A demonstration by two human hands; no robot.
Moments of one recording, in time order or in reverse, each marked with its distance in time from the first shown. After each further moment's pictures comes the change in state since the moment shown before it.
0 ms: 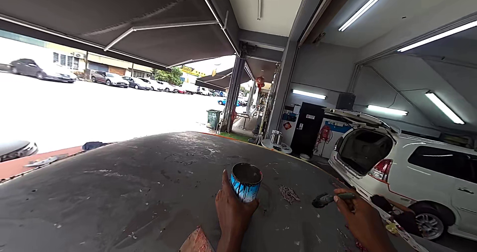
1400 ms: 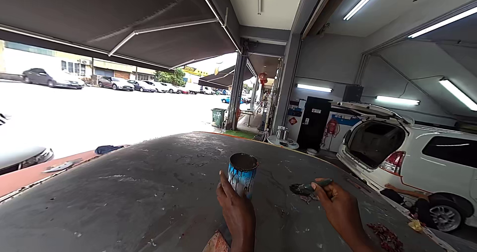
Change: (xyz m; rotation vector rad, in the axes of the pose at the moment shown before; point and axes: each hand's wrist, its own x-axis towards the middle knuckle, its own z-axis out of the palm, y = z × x) left_hand 0.017 -0.010 -0.010 -0.051 0.253 -0.150; right_hand 0.001 -0.073 0.086 0.063 0.125 -0.071
